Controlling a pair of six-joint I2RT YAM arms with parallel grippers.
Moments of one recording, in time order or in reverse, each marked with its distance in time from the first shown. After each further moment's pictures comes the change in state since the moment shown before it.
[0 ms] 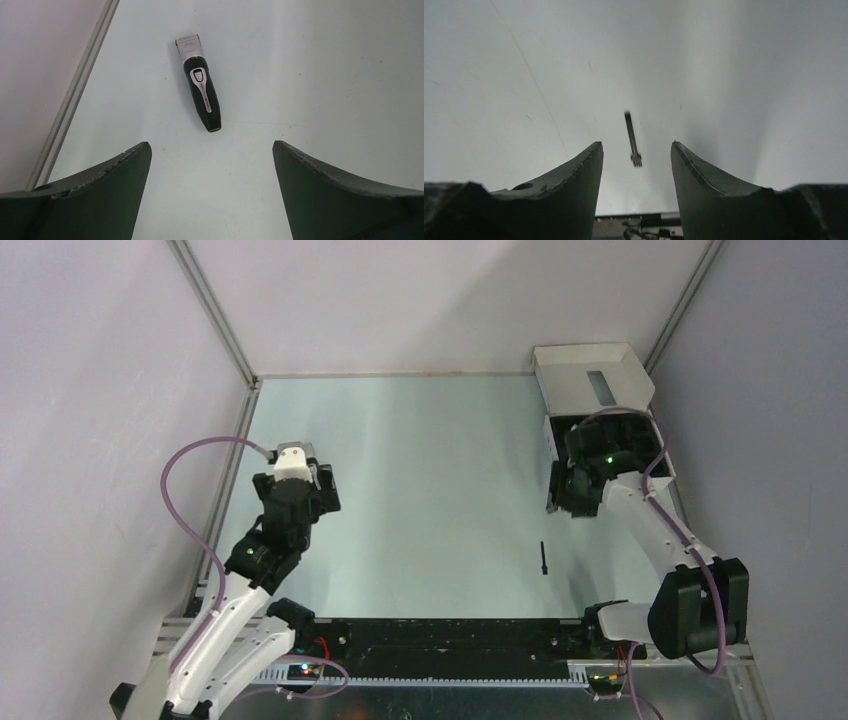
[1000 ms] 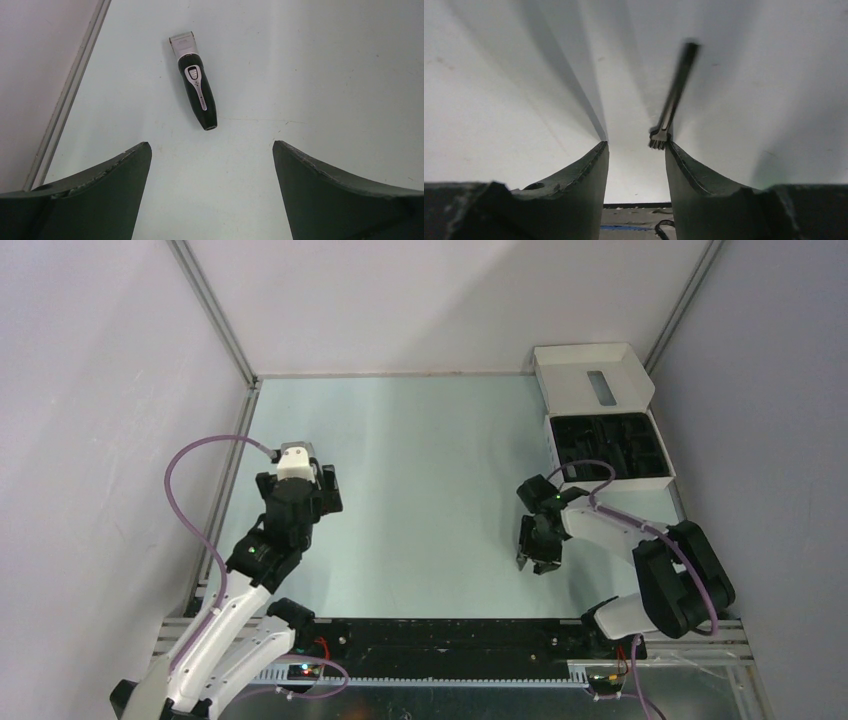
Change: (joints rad) left arm -0.003 0.015 0.000 -0.001 0.018 0.001; right arm 0.283 0.112 -0.351 0.118 -0.083 0.337
